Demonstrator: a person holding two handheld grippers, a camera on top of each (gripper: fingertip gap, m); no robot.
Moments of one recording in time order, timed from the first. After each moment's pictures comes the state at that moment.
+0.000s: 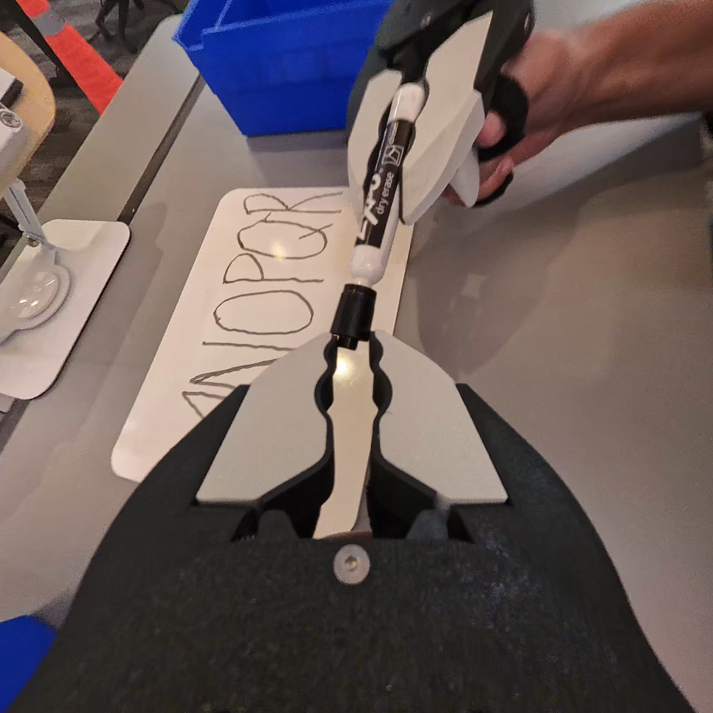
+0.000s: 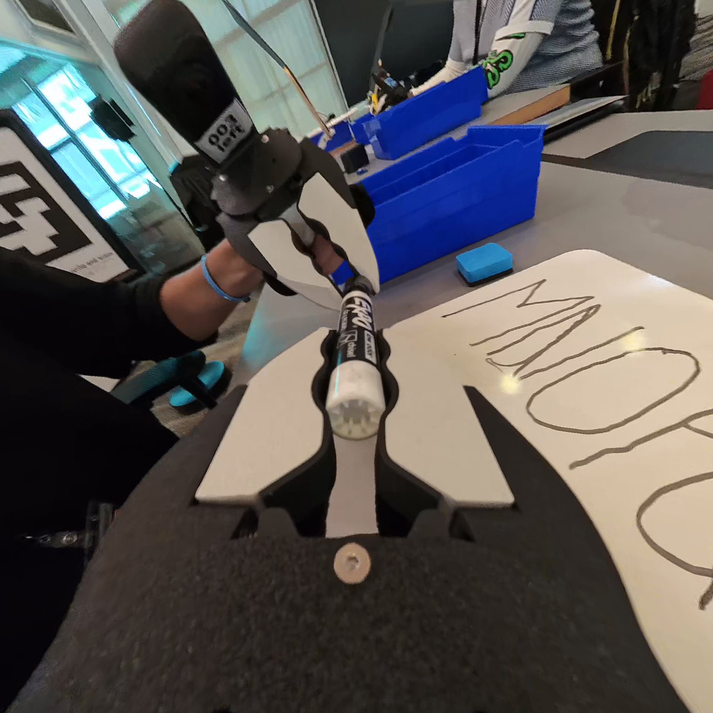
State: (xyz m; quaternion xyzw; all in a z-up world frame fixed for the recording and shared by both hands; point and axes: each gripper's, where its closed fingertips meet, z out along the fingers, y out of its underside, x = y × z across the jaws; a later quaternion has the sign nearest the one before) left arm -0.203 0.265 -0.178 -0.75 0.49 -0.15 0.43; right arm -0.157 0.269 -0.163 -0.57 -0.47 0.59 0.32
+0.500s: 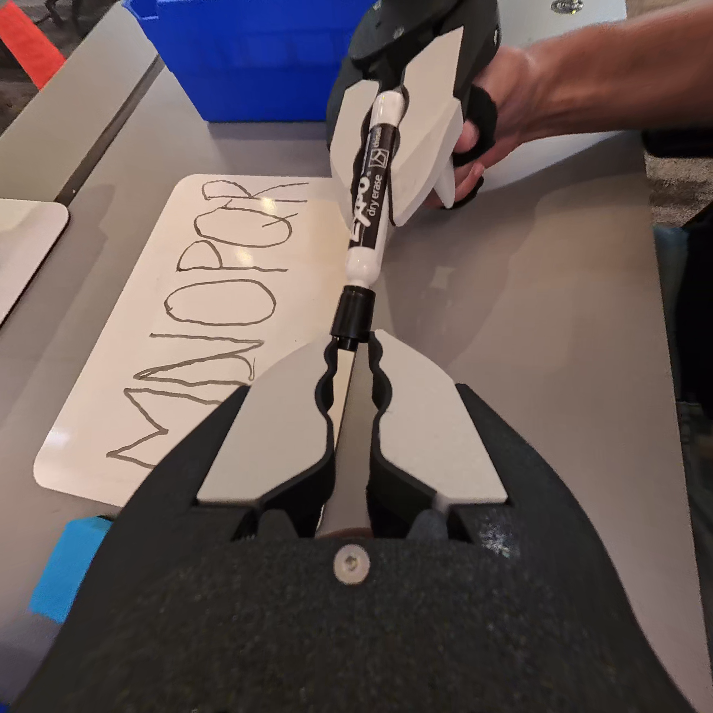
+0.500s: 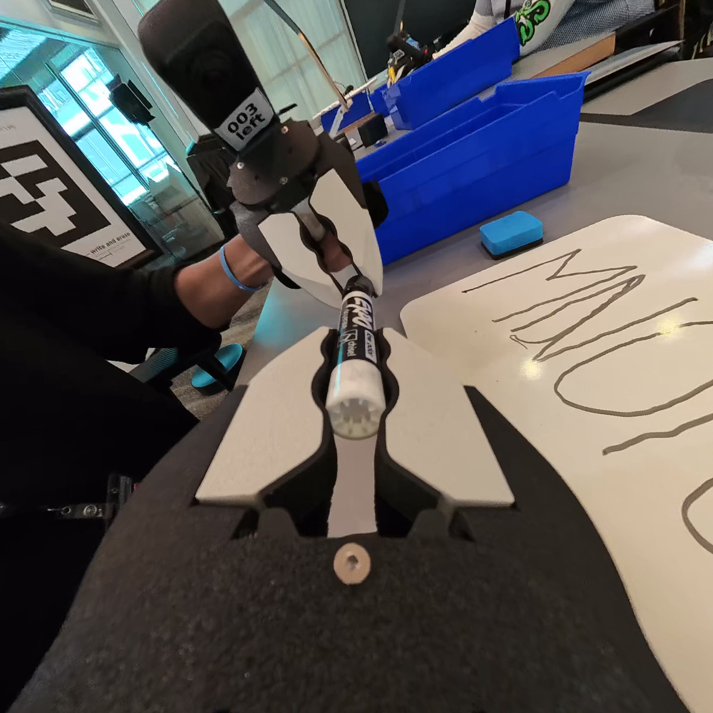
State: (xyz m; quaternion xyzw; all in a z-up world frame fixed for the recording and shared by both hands) left arm -0.199 0.249 -0.196 -0.75 0.49 -0.19 0.41; right arm -0.156 0.257 -0.179 -0.57 -0.49 0.60 0.28
